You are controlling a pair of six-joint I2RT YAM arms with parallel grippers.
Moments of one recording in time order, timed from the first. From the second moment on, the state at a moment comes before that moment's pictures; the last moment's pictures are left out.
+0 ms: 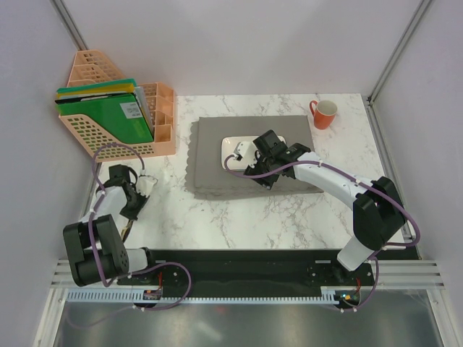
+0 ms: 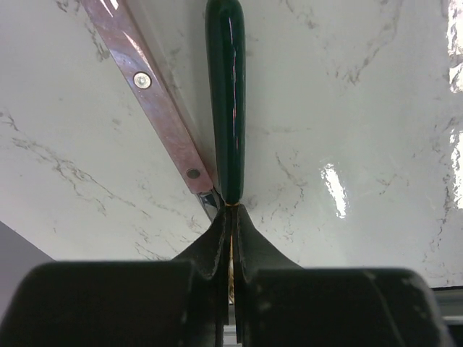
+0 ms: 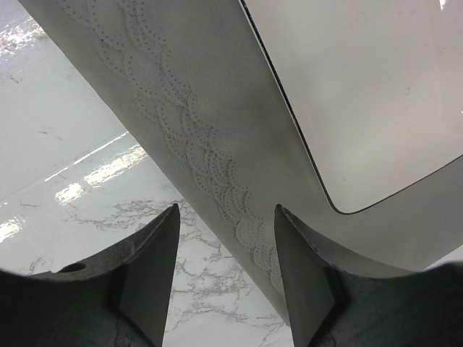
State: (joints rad) left arm 0.28 1.29 0.63 -0.64 -0.02 0.75; right arm 0.67 1.64 1.26 -0.64 -0.03 -0.45
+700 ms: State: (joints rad) left arm -0.07 1.66 0.94 -0.63 -0.10 0.64; right arm 0.67 1.64 1.23 -0.64 -0.02 -0.46
